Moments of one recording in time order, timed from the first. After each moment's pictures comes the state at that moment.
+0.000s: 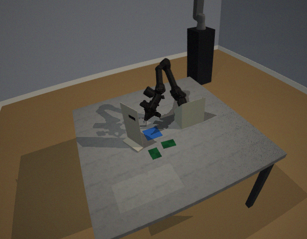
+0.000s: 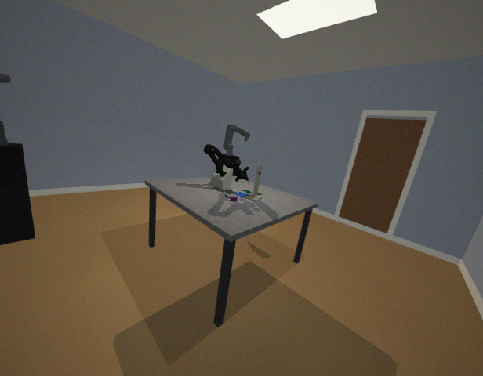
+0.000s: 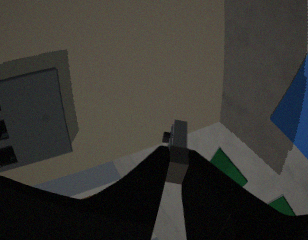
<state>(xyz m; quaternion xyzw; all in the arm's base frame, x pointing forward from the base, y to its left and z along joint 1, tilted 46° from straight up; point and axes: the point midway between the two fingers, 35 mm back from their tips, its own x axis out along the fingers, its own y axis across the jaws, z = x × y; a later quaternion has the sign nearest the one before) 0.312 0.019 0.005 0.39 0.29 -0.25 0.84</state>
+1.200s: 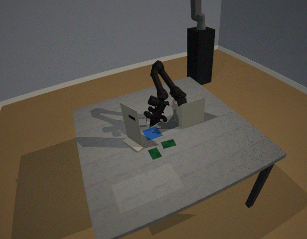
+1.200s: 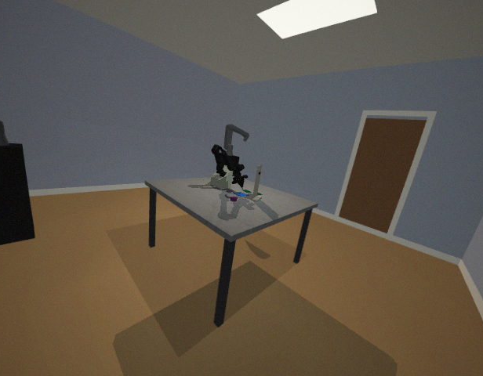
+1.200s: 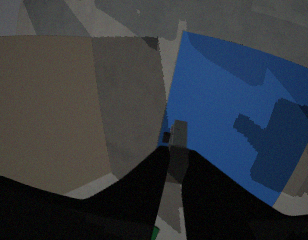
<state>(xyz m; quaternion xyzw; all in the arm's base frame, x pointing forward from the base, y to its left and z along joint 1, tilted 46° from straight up) 0.270 -0.038 -0.043 0.33 0.19 -0.45 0.81</state>
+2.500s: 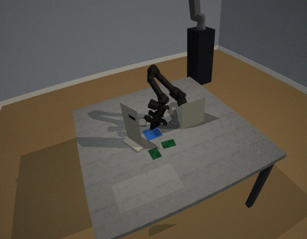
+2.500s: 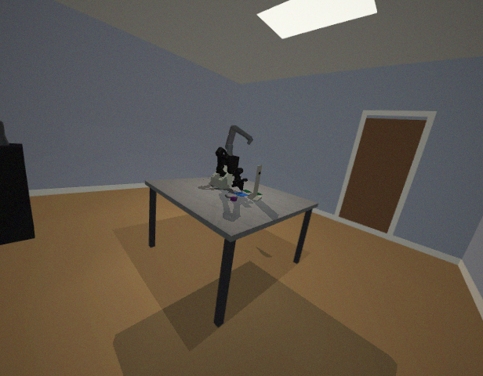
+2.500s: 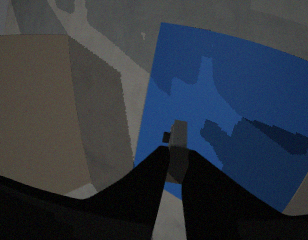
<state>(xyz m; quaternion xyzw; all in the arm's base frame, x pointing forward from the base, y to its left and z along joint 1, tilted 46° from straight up) 0.269 -0.062 -0.067 0.33 0.19 -0.45 0.81</state>
